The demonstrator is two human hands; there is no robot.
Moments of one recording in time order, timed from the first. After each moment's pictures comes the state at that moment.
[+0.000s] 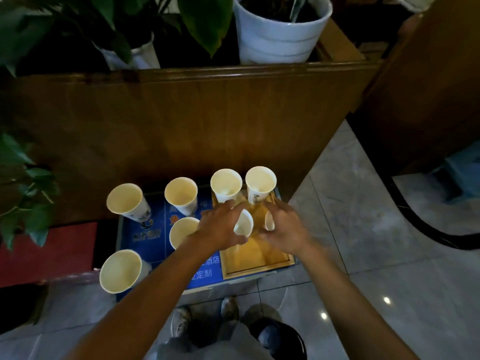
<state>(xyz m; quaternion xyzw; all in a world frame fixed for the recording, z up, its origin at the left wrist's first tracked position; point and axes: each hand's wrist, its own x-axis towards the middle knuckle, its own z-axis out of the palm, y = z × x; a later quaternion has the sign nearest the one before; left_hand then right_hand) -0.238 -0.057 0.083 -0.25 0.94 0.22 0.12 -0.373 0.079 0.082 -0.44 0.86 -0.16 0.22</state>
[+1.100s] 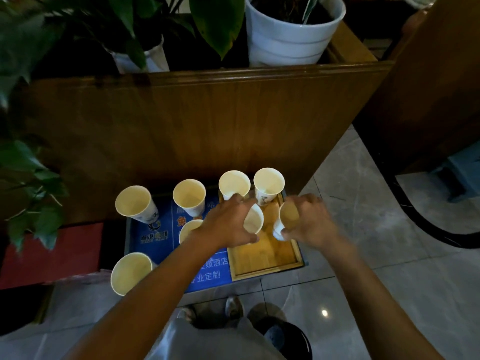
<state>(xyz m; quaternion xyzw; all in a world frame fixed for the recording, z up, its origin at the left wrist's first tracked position) -0.237 -0.070 0.125 -0.22 0.93 0.27 0.11 -0.396 0.082 0.112 -0.41 0.89 -0.07 0.19</state>
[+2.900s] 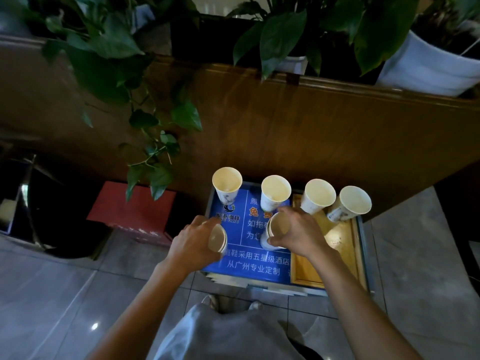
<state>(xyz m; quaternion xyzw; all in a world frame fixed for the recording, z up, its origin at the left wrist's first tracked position) 0.018 -0.125 0.089 -0.48 0.83 0.28 0.05 -0.236 -0.037 0.092 -0.53 0.81 -0.10 0.23</state>
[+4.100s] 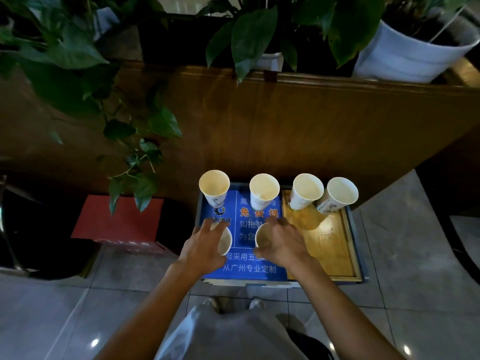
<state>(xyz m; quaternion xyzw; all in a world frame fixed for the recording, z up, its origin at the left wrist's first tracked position) -0.012 -0.129 0.064 -0.42 0.87 0.26 0.09 -0.207 -0.028 0.069 -0.50 0.84 -0.06 0.23</state>
